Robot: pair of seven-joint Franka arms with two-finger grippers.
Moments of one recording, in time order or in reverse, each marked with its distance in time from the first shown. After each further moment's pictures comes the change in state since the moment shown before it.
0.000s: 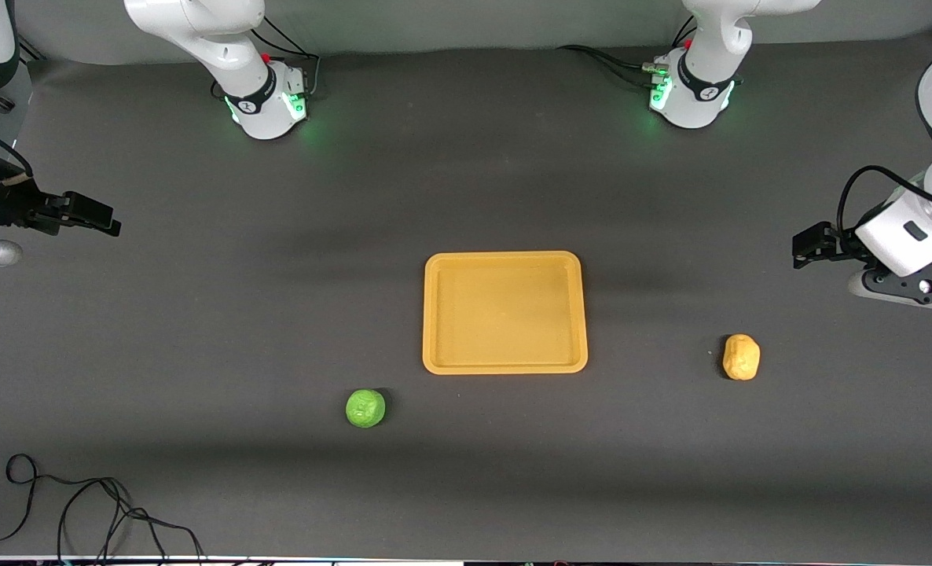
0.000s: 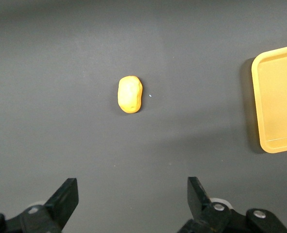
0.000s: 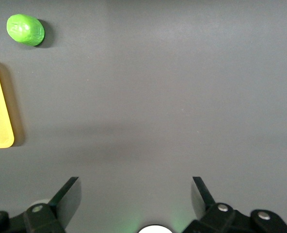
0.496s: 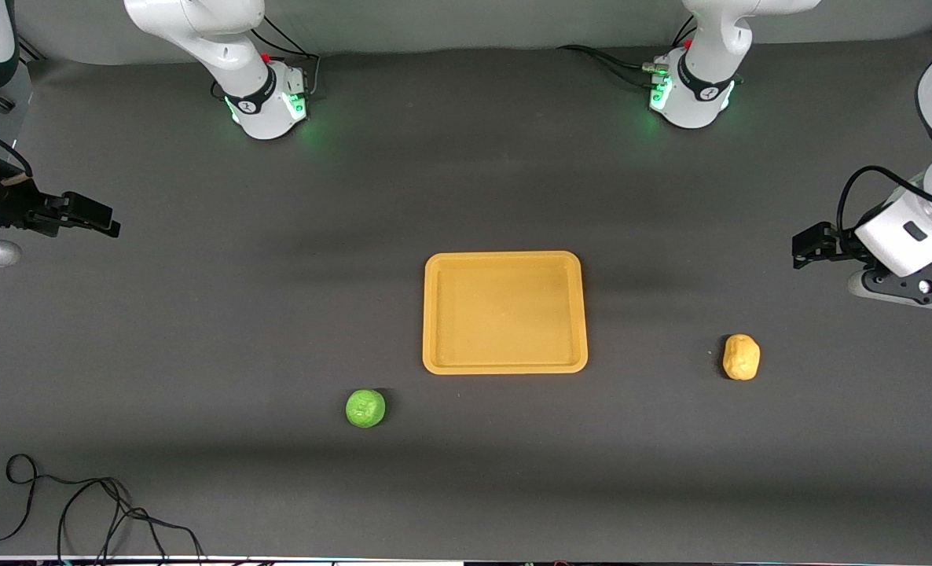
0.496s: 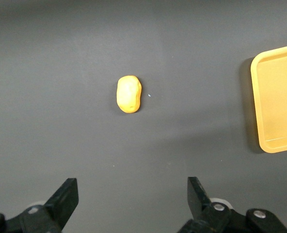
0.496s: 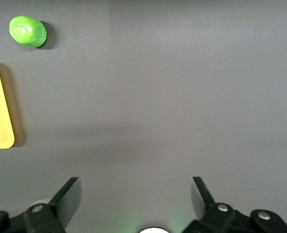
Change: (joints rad) left arm 0.000 0.003 0.000 -0.005 -0.009 0.002 0.000; right arm 0.002 0.004 0.000 0.003 0.000 0.011 -0.010
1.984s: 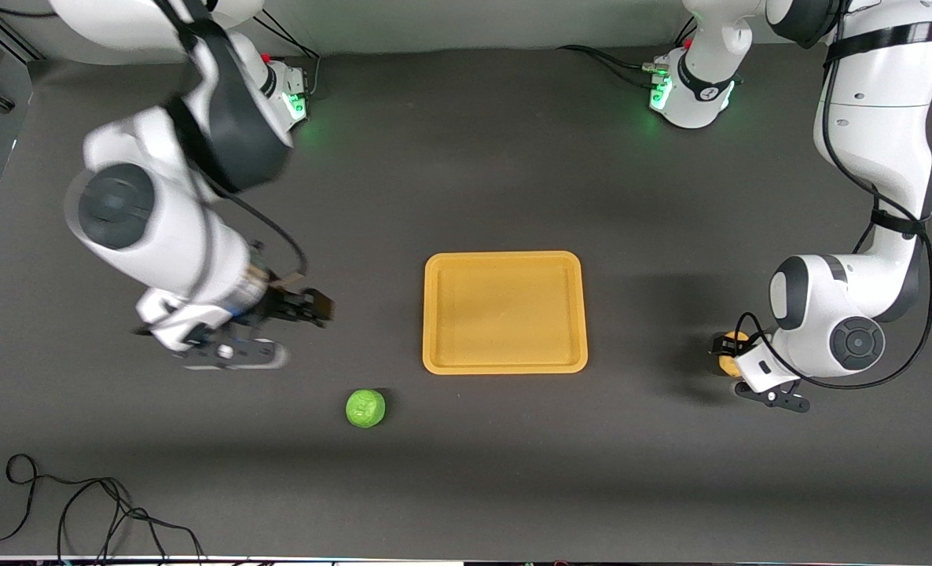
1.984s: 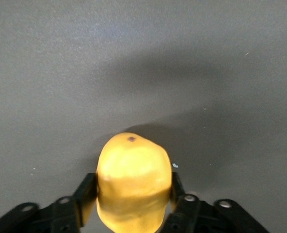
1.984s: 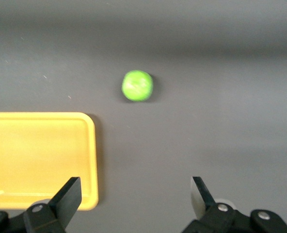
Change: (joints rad) left arm 0.019 0.570 0.009 -0.010 -0.010 0.479 0.088; right arm 0.412 0.557 0.023 0.541 0.001 0.135 0.399
